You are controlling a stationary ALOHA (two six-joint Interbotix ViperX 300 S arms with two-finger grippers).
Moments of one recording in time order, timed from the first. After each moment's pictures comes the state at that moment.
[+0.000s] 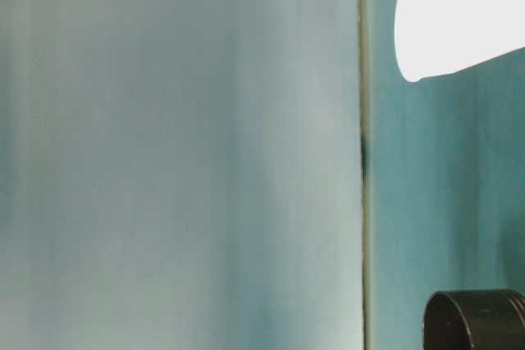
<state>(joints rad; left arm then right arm) 0.00 -0.67 1.00 0.02 0.55 -0.11 0.01 -0.99 1.14 0.02 -0.01 0.16</state>
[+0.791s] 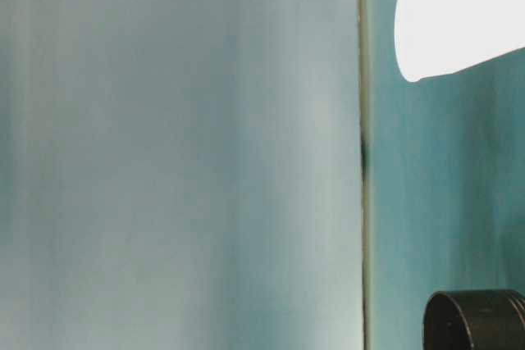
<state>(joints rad) 0.01 -0.40 0.97 0.02 0.43 0.04 0.01 -1.01 1.14 0.02 0.01 0.16</state>
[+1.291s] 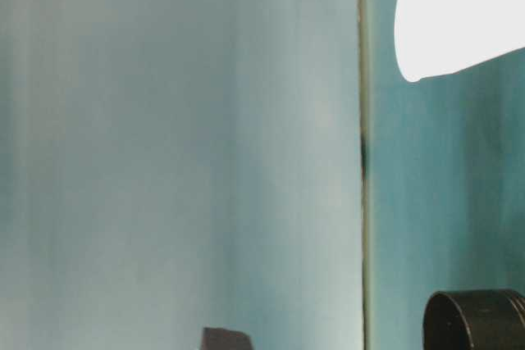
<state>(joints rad) 0.05 -0.19 0.94 0.02 0.33 0.05 0.01 -1.01 1.14 0.02 0.01 0.16</state>
